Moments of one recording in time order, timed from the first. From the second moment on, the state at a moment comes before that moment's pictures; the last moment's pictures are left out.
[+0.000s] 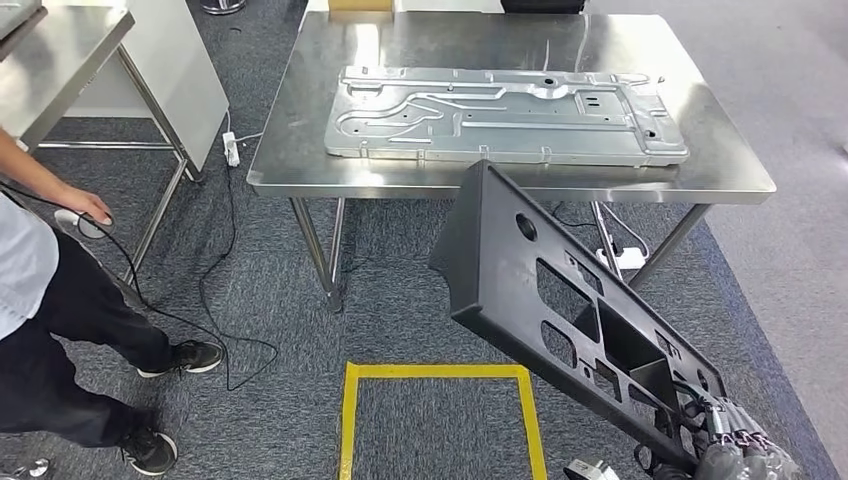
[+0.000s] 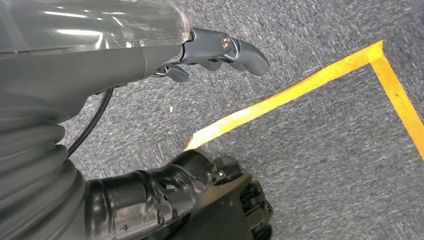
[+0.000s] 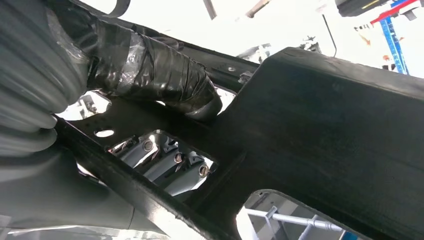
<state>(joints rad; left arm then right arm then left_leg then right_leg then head) -0.07 -0.21 1.09 -0.21 -1.30 0.24 -0.51 0.41 0.24 -0.17 -2.02 0.97 -0.69 -0.53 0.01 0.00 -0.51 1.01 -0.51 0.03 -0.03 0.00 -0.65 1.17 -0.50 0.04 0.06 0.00</state>
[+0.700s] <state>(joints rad) -0.07 -0.20 1.08 -0.21 -1.31 0.24 -0.51 0.38 0.23 -0.17 -2.04 0.96 -0.69 -0.56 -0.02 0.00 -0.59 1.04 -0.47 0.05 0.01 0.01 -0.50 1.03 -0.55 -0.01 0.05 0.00</state>
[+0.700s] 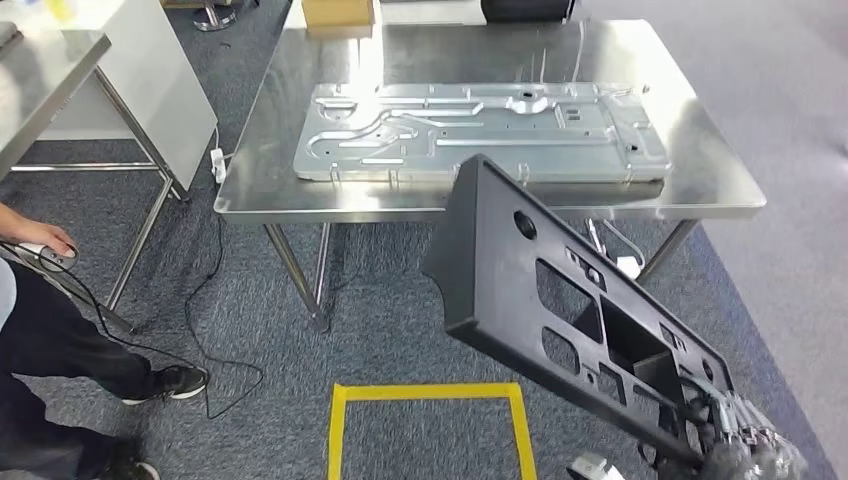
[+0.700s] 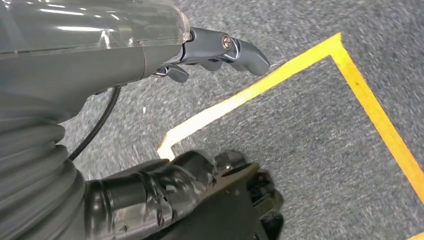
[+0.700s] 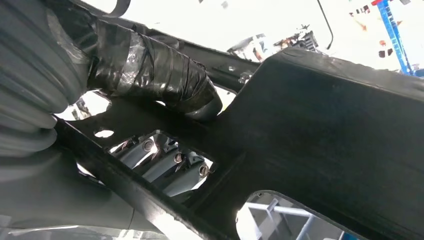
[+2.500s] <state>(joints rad) -0.08 -0.20 1.06 -0.21 -1.34 0.23 -0.51 0.28 0.14 -0.13 -2.05 0.98 -0.69 -0.49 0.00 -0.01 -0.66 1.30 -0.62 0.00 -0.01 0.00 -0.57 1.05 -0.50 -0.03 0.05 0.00</state>
